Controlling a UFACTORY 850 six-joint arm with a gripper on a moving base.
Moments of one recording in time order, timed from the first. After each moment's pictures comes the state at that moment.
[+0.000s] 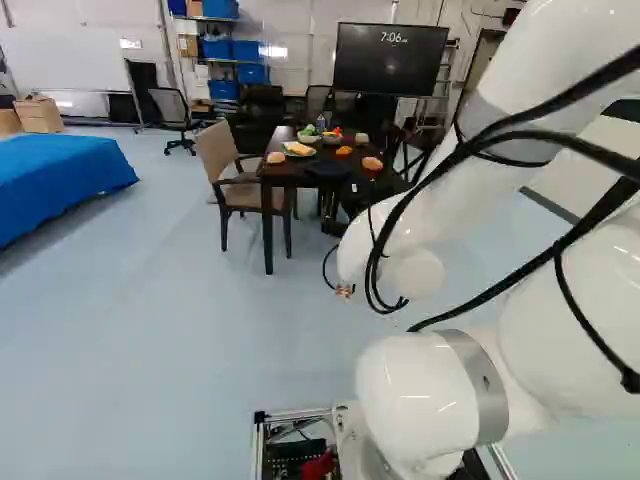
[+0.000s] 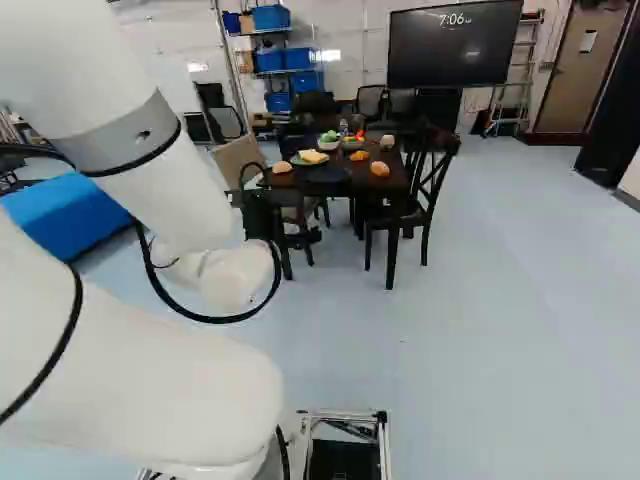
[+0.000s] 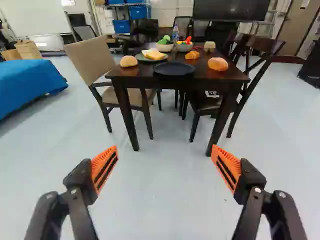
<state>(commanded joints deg) 0.0 16.0 -5.0 0.0 50.0 0.0</state>
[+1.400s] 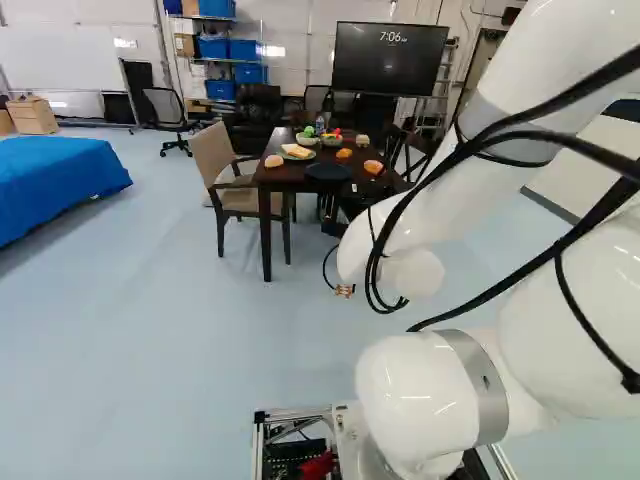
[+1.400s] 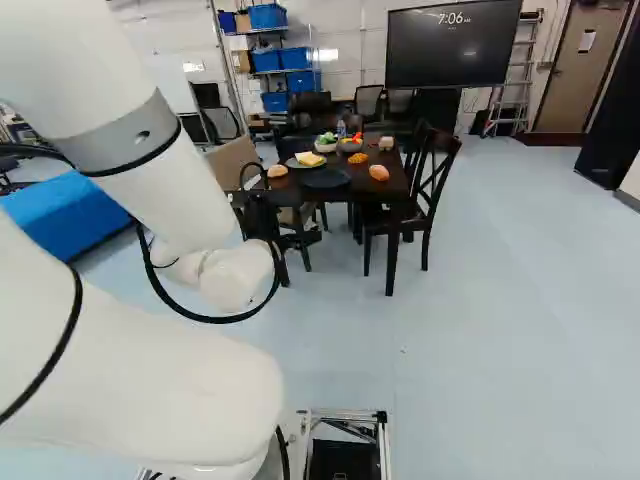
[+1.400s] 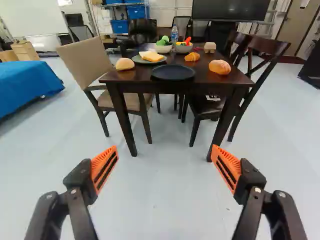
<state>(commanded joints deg) 0.0 16.0 -5.0 0.0 50.0 0.0</state>
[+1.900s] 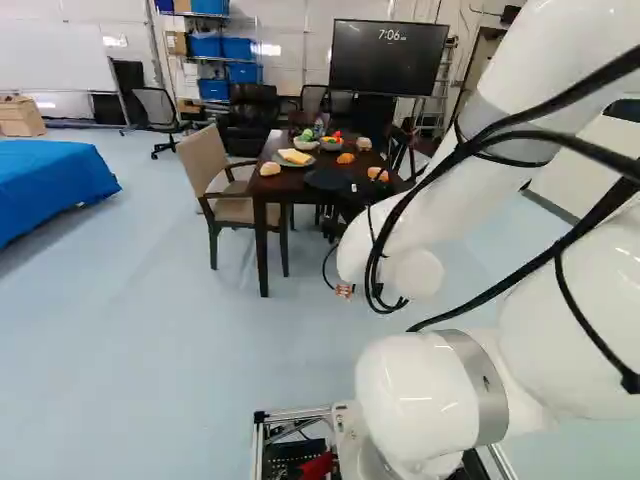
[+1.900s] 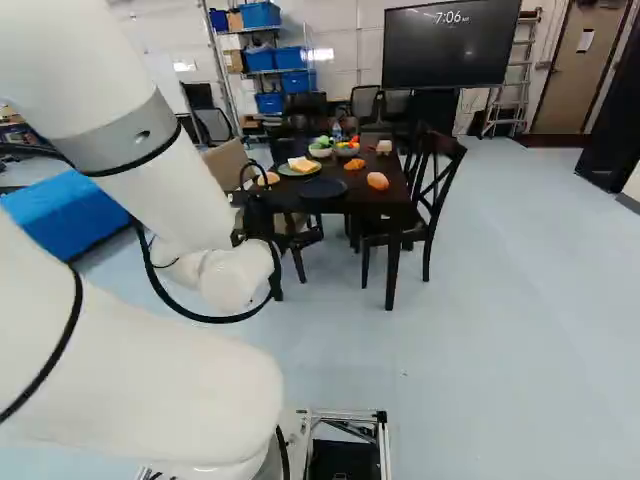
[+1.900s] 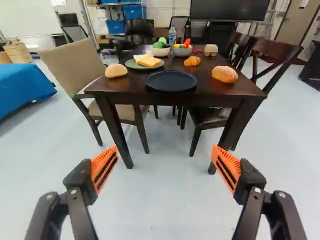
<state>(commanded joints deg) 0.0 16.0 -5.0 0.0 50.0 0.0</state>
